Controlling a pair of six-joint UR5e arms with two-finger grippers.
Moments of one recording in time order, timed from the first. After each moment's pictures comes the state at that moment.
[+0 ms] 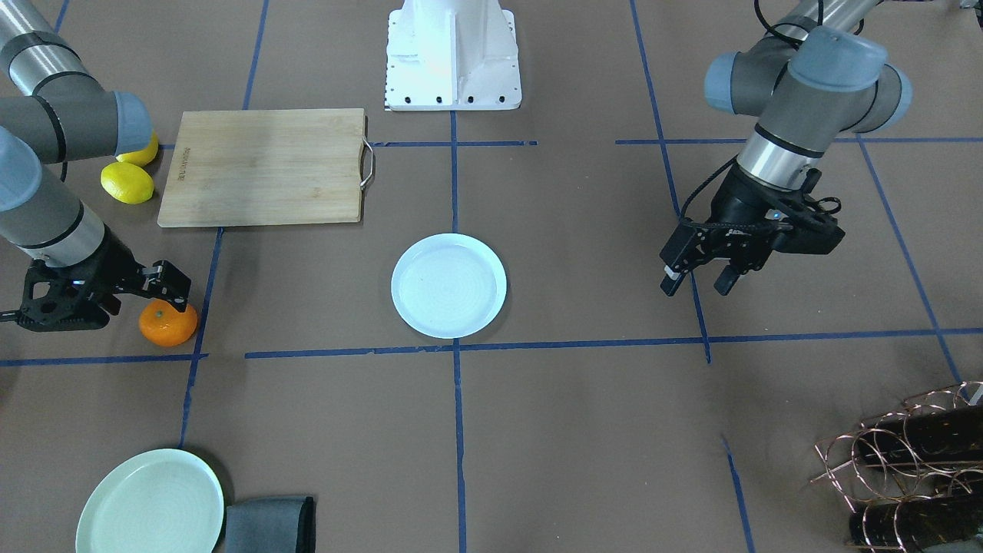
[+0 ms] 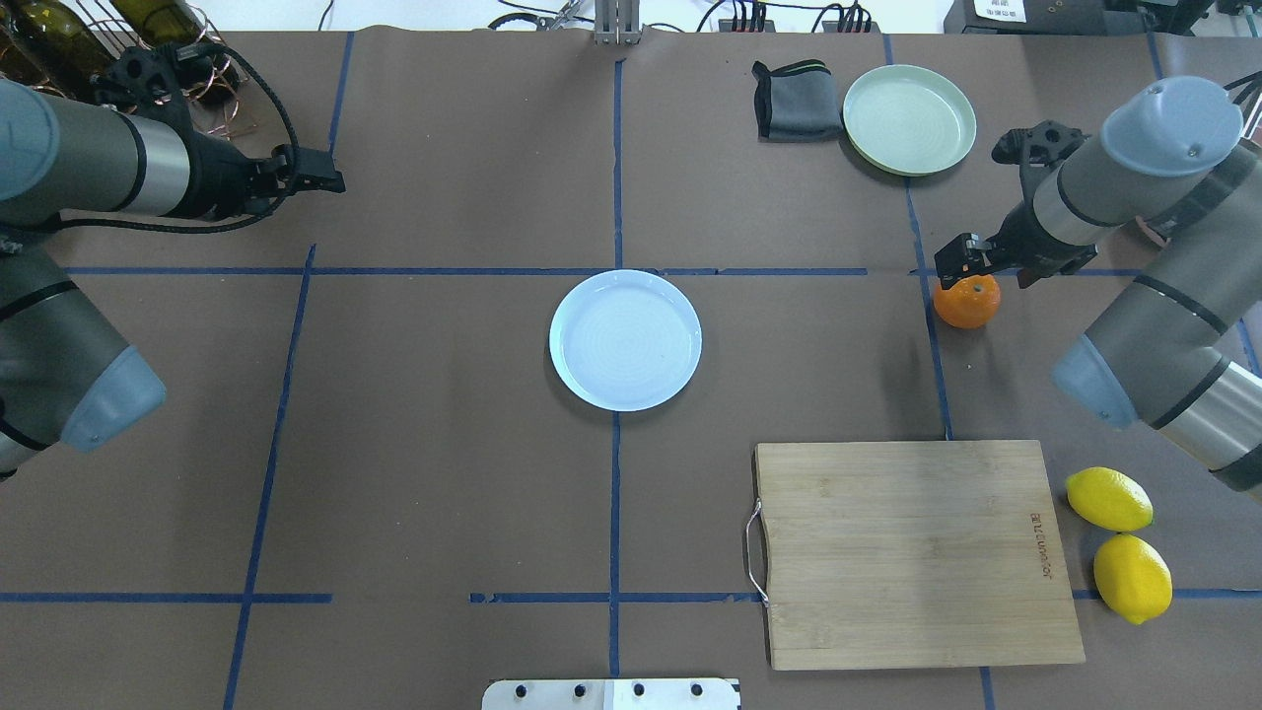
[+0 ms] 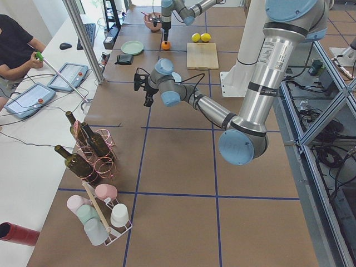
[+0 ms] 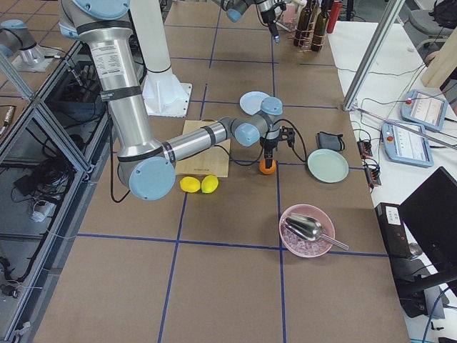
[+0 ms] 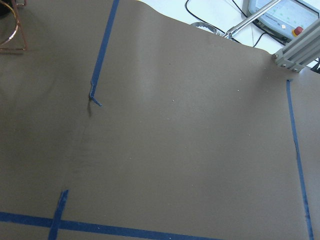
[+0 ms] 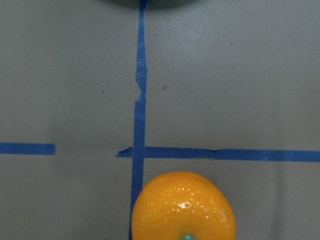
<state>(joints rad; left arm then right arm) -0.90 -1.86 -1.75 -2.19 -1.91 -1.26 0.90 -1.31 1.62 -1.31 2.07 0.83</state>
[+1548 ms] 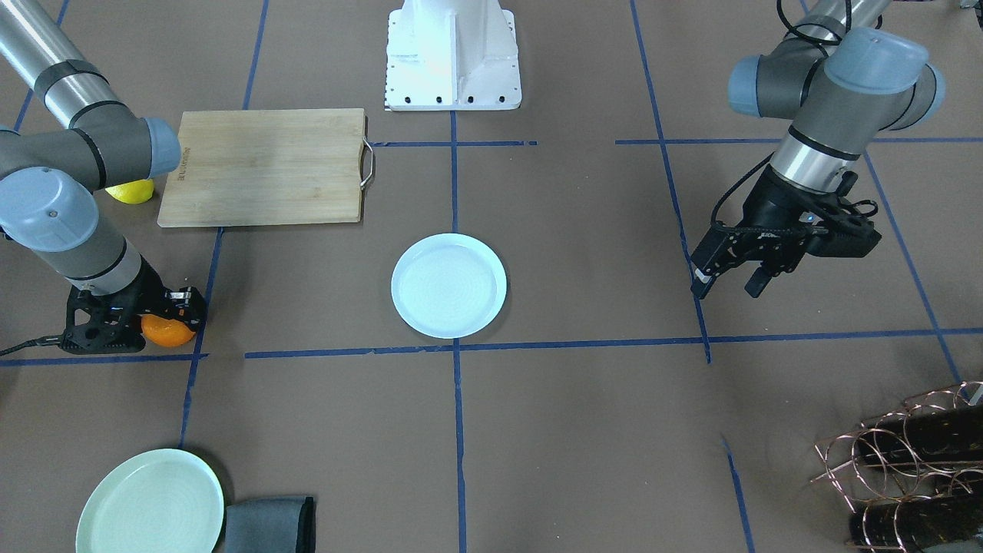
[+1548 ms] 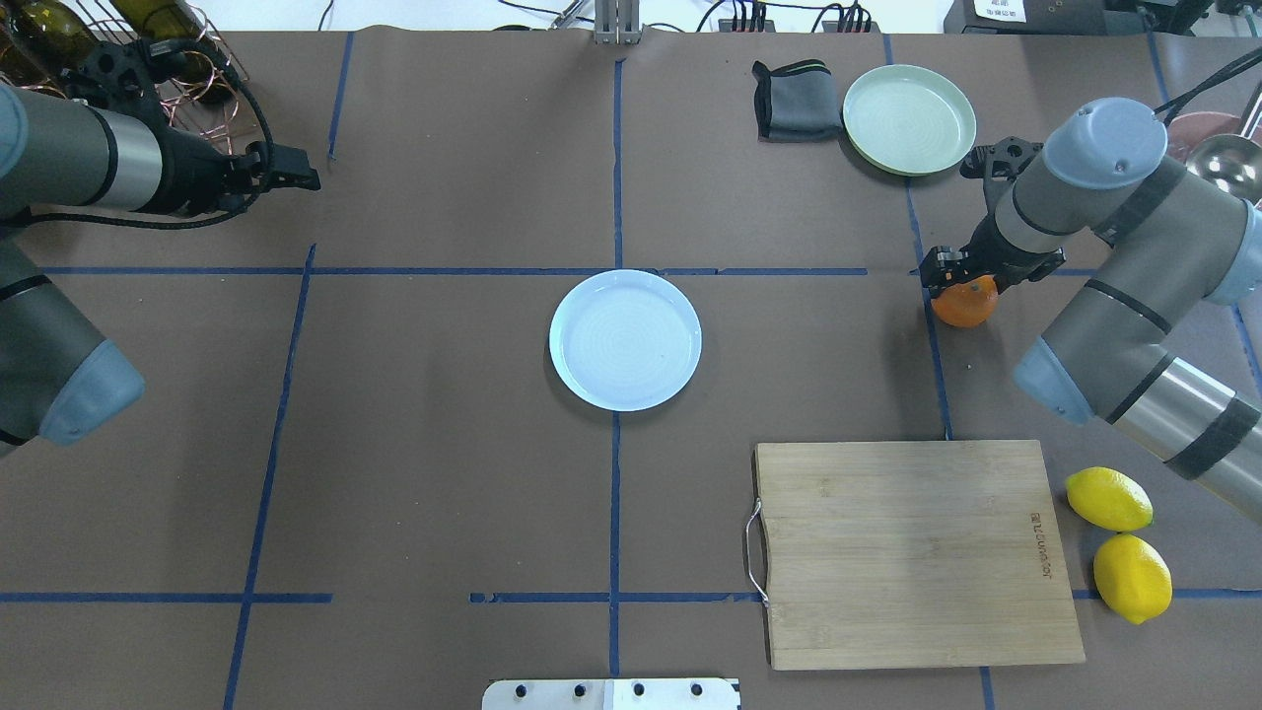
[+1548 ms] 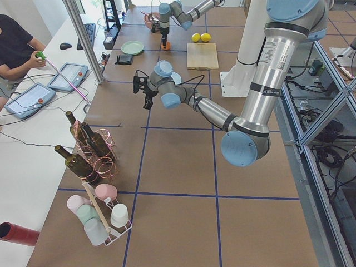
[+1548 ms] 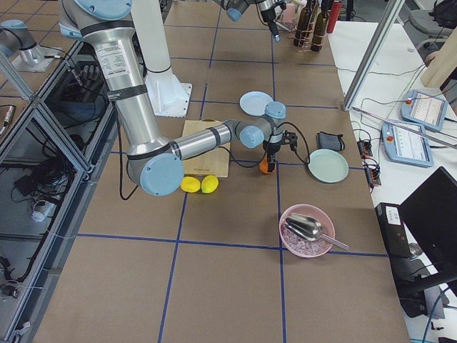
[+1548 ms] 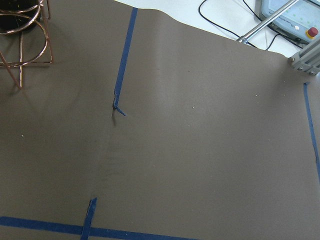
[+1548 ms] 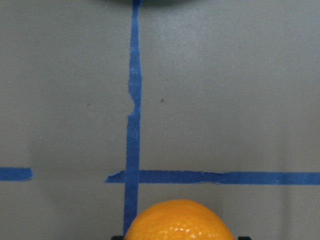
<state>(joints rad) -0.92 -1.85 -1.75 -2.19 -1.91 -1.24 0.89 -1.25 1.53 -1.31 2.04 0.82</state>
